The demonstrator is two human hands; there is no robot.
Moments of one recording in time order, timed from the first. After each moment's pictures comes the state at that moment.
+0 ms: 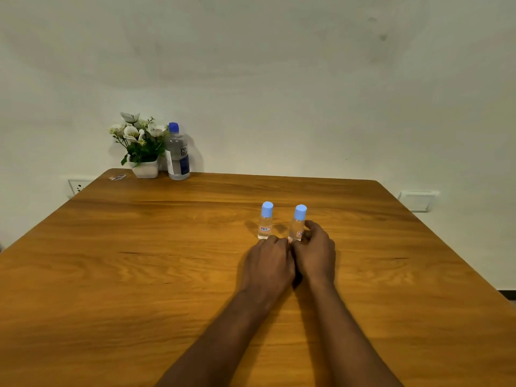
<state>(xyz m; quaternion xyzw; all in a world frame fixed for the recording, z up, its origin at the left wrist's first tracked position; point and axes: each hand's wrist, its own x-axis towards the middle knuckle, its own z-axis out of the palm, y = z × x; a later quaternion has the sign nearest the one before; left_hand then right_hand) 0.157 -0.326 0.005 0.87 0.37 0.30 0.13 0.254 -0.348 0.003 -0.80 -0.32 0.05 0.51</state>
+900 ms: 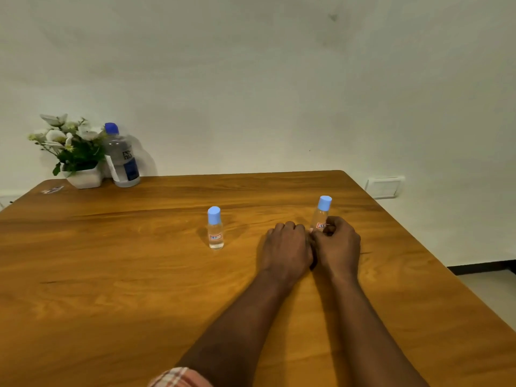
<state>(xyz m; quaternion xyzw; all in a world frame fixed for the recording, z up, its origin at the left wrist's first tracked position) 0.286 -0.337 0.006 0.92 0.32 0.23 0.07 0.369 -0.389 0.003 -0.81 -0.25 -0.01 0.53</state>
